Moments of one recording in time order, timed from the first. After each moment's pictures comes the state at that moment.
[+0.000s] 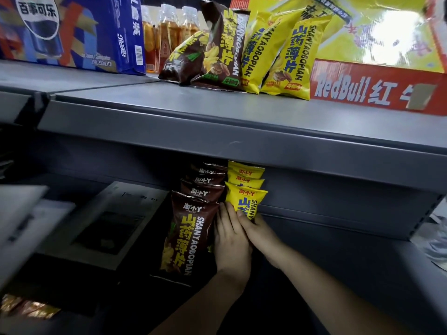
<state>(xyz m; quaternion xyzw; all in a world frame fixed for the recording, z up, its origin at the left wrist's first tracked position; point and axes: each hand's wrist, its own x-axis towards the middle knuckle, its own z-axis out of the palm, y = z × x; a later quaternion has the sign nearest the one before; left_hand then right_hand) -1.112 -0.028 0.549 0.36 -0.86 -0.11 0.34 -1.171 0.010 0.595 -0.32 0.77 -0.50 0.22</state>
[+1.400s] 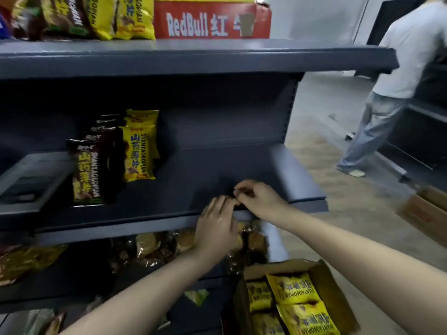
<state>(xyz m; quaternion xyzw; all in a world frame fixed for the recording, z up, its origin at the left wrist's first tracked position) -1.049 0.220 0.566 0.05 -0.94 -0.18 0.30 -1.157 0.317 0.614 -0.36 0.84 -0.38 0.12</state>
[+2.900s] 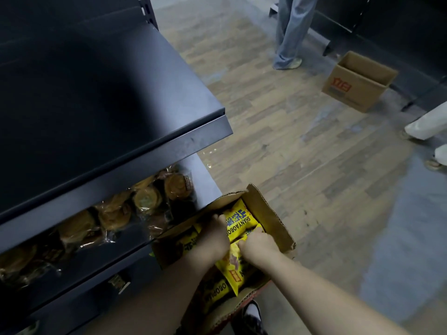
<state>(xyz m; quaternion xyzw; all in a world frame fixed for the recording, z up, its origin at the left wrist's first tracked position) -1.166 0.389 0.296 0.07 -0.93 -0.24 -0.28 -1.161 0.506 0.320 0.12 0.90 -0.14 0.40</state>
